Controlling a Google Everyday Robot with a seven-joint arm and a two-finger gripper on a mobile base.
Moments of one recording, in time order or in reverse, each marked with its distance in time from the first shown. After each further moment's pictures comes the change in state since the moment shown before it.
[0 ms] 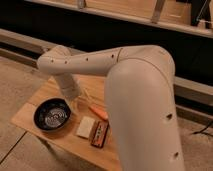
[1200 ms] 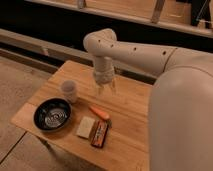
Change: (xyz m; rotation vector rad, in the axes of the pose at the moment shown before) arm 0.080 -0.113 -0.004 -0.159 -0.095 0.236
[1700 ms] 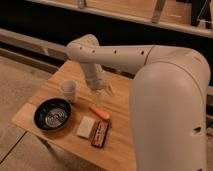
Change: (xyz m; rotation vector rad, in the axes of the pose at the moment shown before) arm 0.023 0.027 0.009 0.096 0.216 -0.194
